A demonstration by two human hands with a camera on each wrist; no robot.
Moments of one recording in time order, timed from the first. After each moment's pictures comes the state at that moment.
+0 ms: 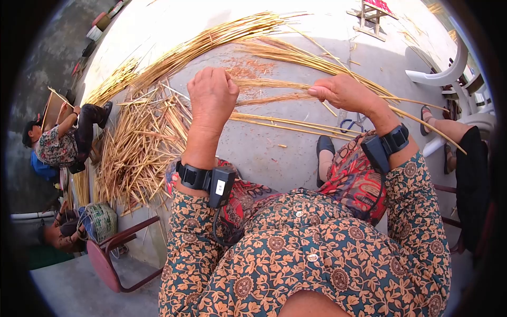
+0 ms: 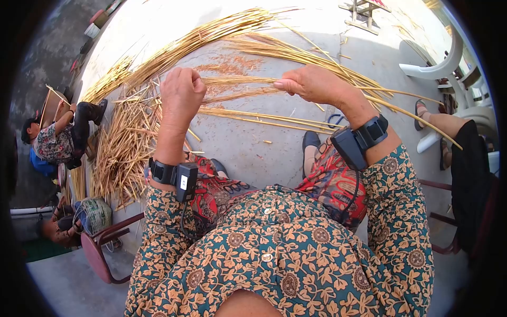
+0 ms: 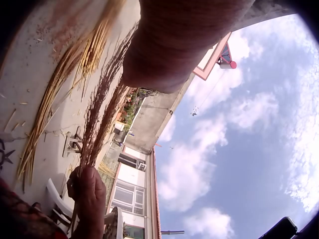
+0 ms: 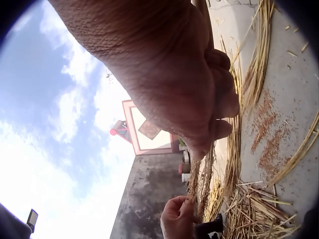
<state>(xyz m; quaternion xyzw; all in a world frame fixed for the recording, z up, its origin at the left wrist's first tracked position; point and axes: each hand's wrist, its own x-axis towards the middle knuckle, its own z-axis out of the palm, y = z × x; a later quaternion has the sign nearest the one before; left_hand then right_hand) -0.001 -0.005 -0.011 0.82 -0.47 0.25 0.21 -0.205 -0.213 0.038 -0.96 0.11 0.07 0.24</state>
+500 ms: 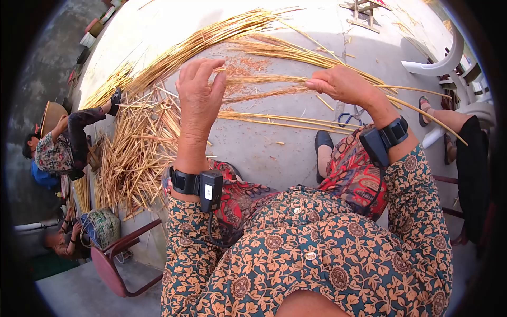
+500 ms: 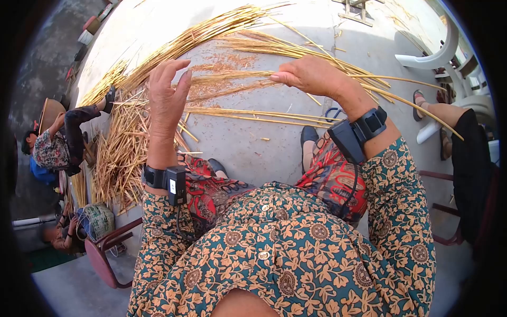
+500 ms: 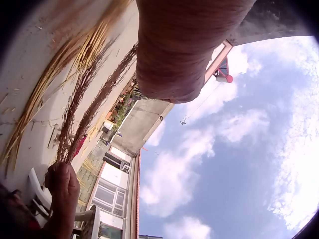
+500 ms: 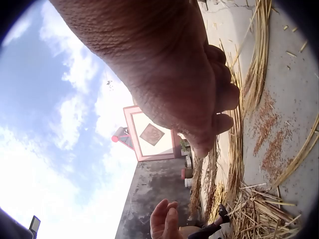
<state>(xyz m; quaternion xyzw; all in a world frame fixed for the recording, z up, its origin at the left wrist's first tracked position) -0.006 -0.001 0.009 0.72 -0.52 0.24 0.40 -0.210 -0.226 0.024 -0.98 0.10 0.02 0.18</state>
